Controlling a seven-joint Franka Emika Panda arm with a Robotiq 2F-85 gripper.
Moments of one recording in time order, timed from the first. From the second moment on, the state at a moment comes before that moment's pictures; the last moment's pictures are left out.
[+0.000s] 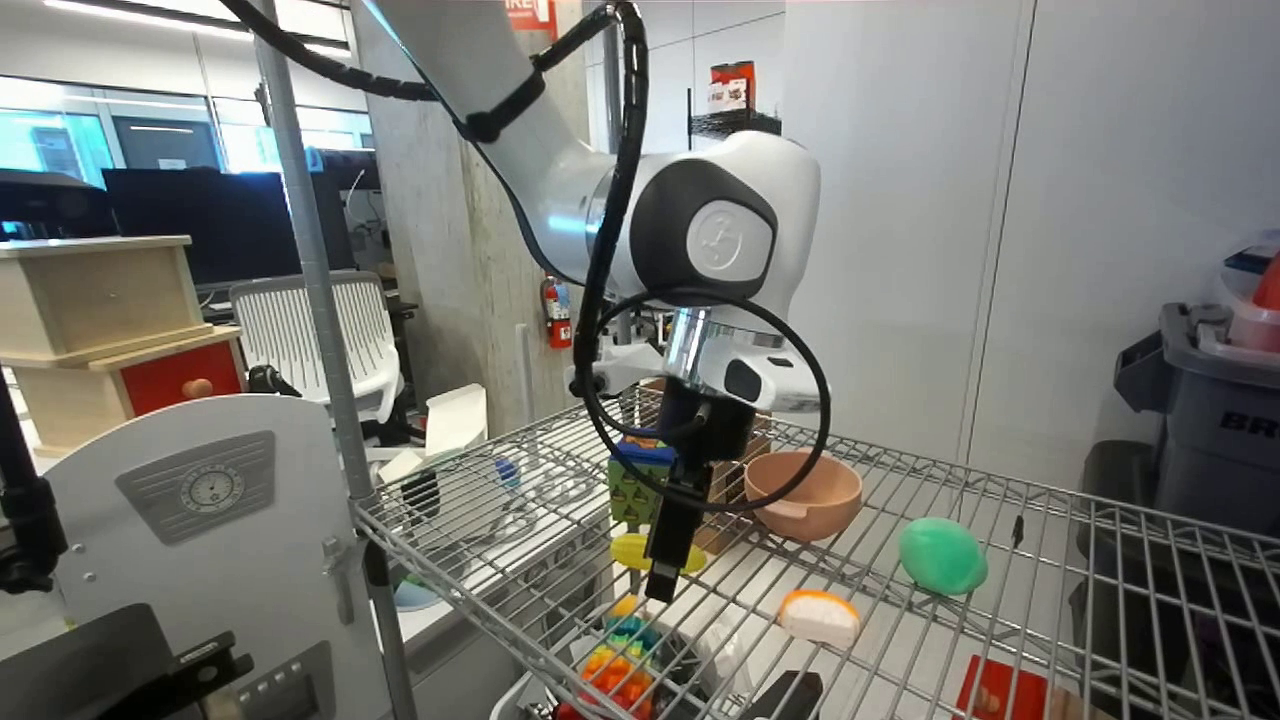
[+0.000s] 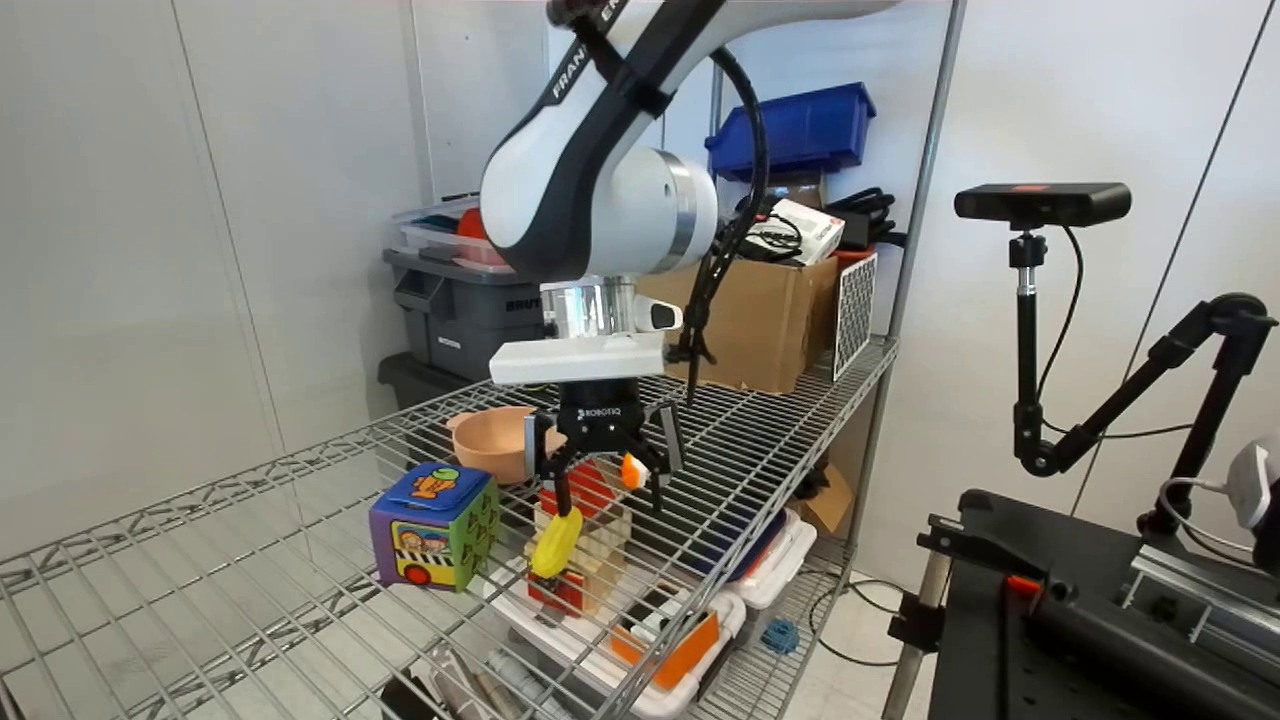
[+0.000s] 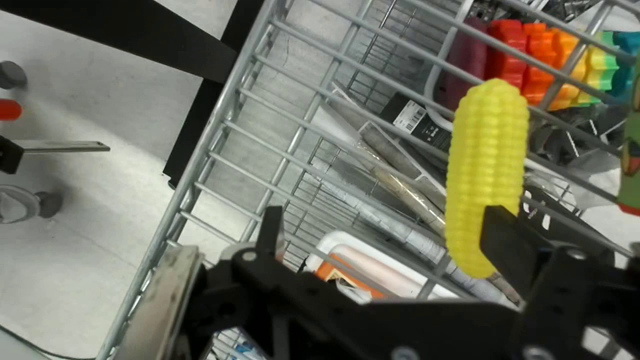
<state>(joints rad) 0.06 0.89 -0.12 -1.54 0.24 2.17 0.87</state>
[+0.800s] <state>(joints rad) 0.05 1.07 -0.09 -1.25 0.24 2.12 0.84</state>
